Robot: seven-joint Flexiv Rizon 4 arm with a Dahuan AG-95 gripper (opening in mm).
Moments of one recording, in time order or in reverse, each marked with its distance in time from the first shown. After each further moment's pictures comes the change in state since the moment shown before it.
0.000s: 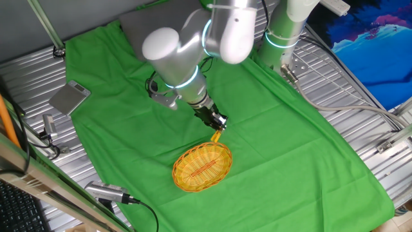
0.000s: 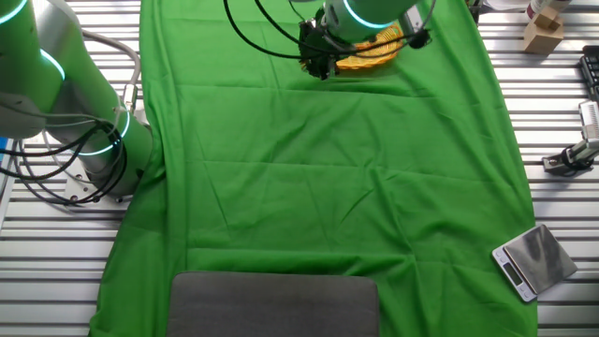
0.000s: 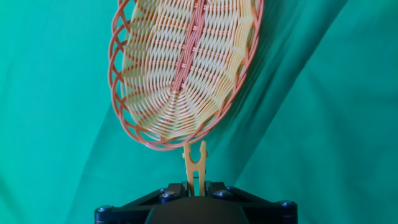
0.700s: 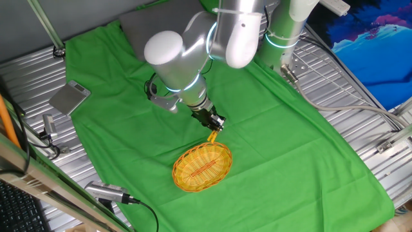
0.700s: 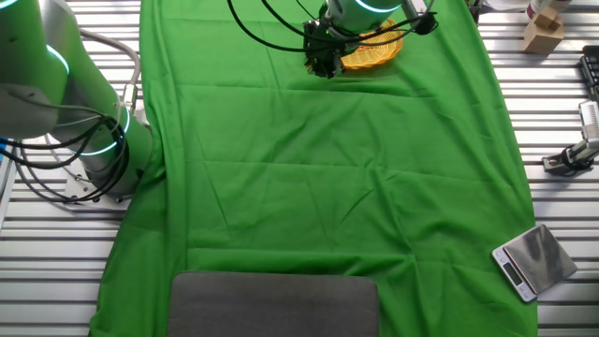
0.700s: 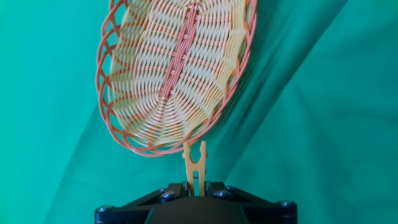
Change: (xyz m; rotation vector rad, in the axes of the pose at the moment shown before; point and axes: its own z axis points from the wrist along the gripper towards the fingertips) arm -0.006 -0.009 -0.004 0.061 0.003 -0.022
